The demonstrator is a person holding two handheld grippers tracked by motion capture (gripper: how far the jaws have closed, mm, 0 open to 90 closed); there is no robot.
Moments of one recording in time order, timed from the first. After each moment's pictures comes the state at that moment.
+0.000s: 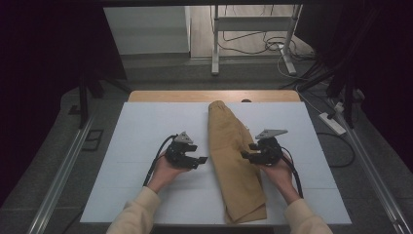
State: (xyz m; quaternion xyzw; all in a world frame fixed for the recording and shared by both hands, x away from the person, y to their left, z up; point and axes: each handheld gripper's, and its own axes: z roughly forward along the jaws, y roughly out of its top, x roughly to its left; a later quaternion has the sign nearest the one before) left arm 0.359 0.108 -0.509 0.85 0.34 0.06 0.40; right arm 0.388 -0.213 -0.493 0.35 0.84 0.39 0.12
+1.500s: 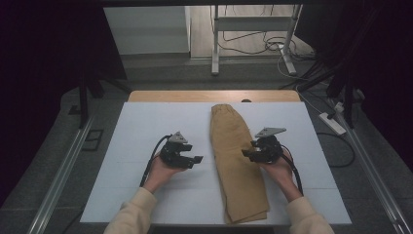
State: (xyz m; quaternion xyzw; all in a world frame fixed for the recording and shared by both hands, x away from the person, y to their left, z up) left arm 0.358 0.122 -0.509 0.84 0.35 0.06 0.40; right arm 0.390 -0.215 -0.494 0.34 0.85 0.37 0.14
